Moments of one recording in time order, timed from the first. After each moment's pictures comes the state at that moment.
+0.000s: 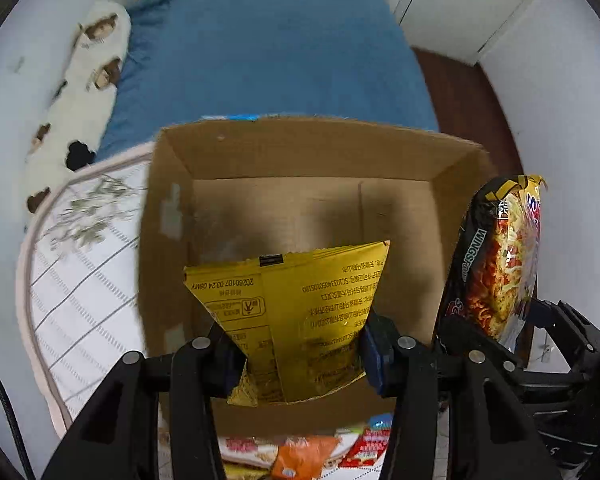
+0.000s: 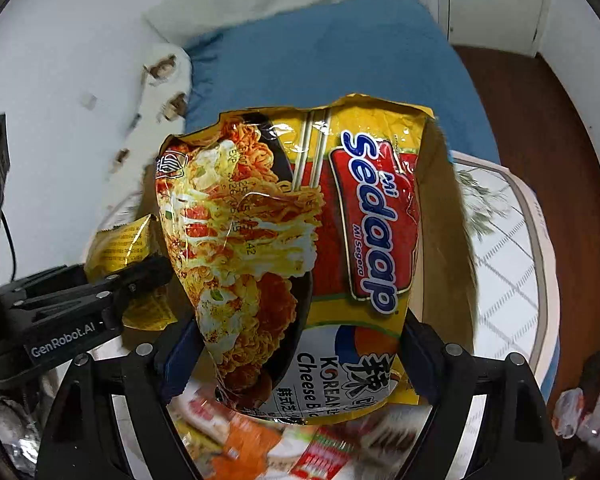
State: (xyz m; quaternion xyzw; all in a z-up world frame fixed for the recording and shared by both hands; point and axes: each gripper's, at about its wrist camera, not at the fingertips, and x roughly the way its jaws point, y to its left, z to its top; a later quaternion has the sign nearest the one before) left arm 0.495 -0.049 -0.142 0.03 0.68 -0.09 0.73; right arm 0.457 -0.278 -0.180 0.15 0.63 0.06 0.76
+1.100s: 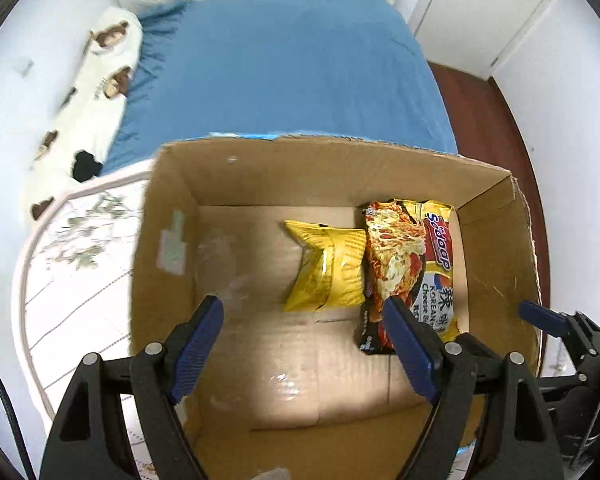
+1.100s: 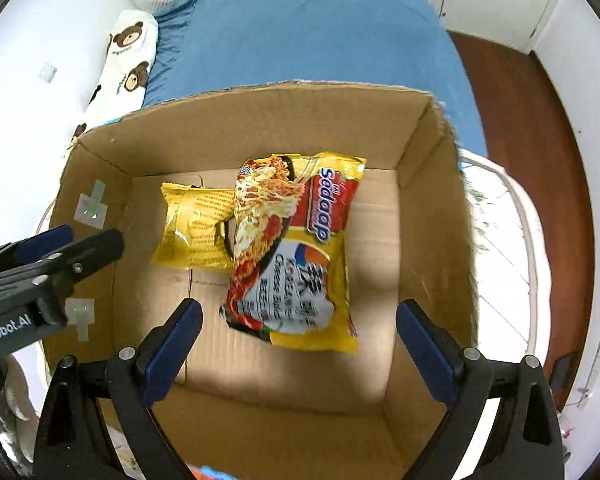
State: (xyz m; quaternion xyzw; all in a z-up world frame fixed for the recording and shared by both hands) left arm 0.486 -0.040 -0.149 0.03 0.63 -0.07 0.77; right arm 0.458 -0.282 -0.216 0.10 0.66 0.02 0.75
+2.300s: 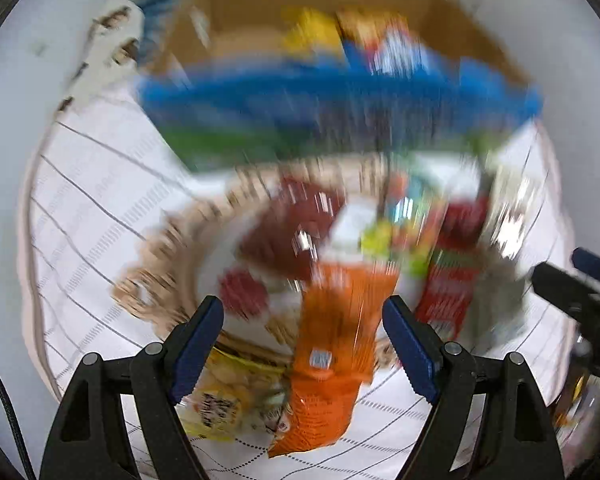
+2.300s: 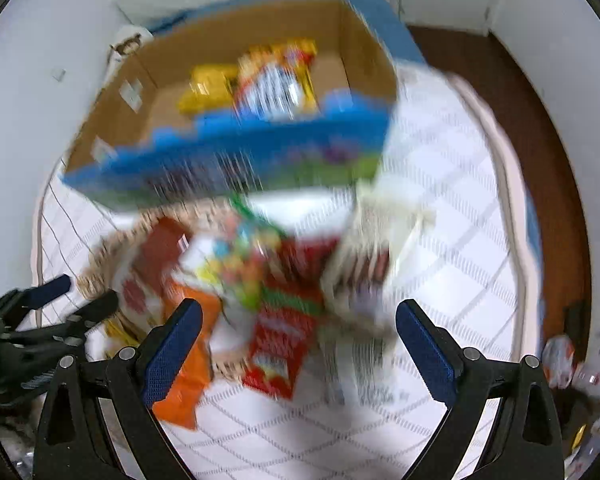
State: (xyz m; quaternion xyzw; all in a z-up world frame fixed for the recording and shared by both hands) left arm 0.250 -0.008 -0.202 0.11 0.67 -0.09 0.73; right arm 0.212 -0.270 -0.212 0.15 0.65 0.00 0.74
